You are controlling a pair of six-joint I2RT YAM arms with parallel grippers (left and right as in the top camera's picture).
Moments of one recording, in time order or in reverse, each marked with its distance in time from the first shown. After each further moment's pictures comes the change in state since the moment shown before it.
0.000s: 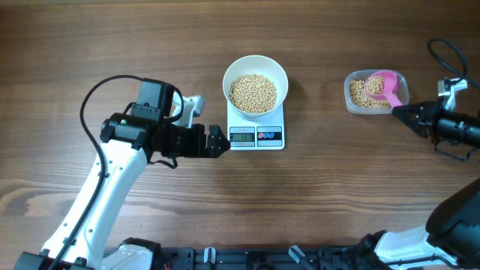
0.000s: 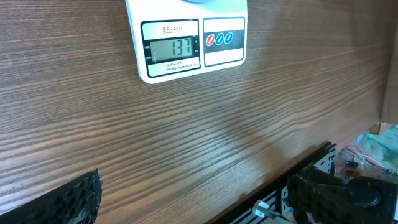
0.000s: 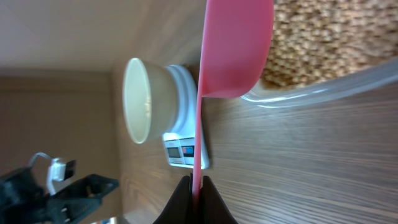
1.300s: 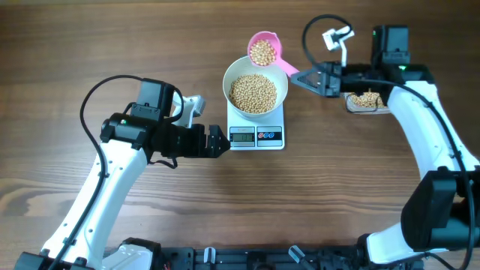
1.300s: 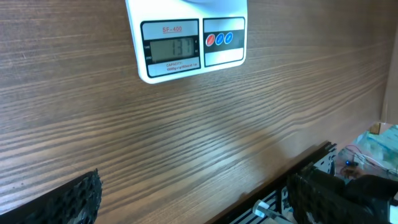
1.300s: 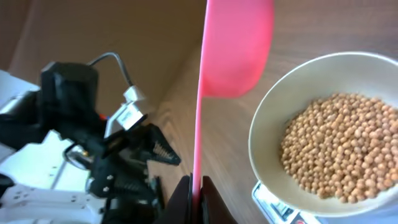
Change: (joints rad) left arm 0.000 0.000 0.000 0.000 0.000 0.000; right arm 0.692 0.002 0.047 0.600 -0.215 0.288
